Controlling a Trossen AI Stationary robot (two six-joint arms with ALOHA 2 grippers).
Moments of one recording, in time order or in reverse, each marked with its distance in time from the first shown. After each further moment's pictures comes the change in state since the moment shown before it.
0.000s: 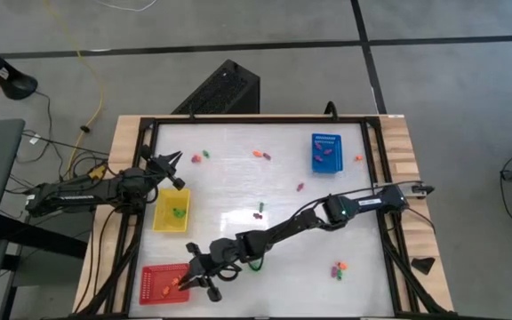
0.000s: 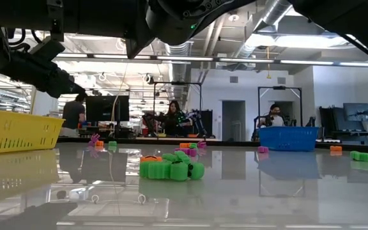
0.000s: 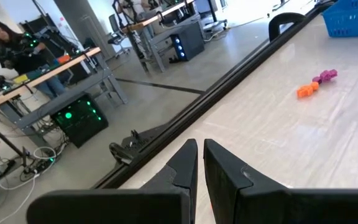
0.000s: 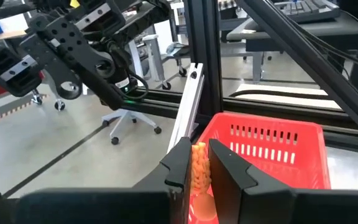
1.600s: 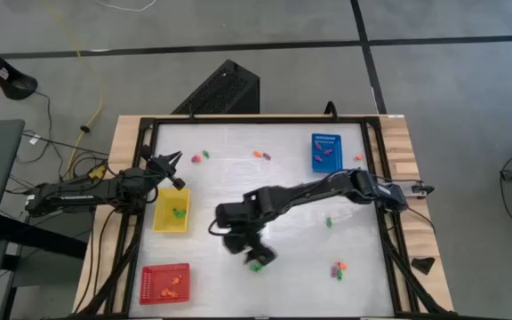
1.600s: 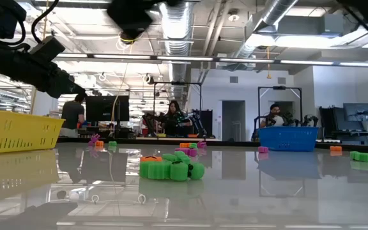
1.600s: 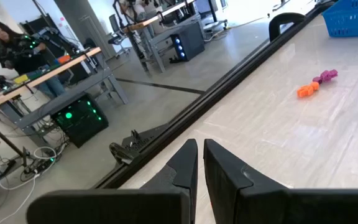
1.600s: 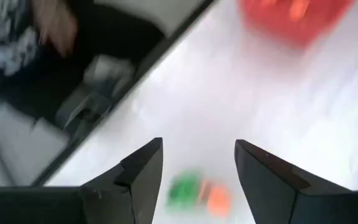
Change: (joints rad) left arm 0.000 0.000 0.000 0.000 0.000 0.000; right arm -0.120 -0.392 0.001 -1.380 -0.269 -0.483
